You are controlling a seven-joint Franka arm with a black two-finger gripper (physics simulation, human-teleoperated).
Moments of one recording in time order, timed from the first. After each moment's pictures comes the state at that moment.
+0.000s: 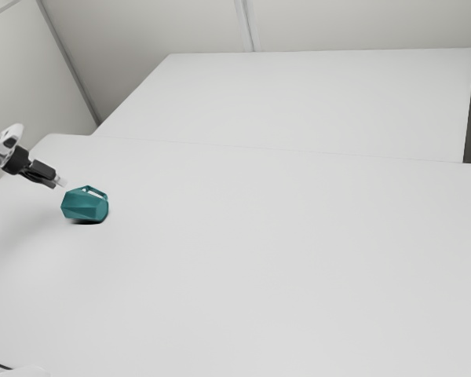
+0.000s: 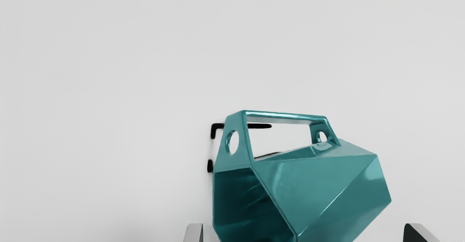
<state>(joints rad) 0.79 0.67 -0.05 -1.30 -0.54 1.80 1.09</state>
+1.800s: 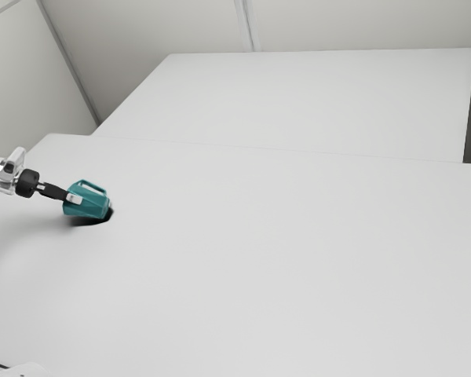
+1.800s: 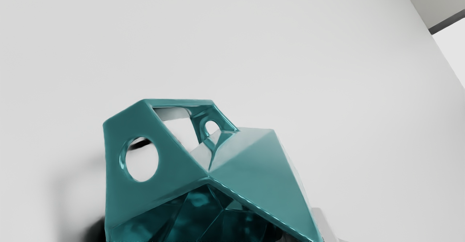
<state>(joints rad) 0.84 0.78 -0.06 -1.28 -0.78 1.51 1.35</state>
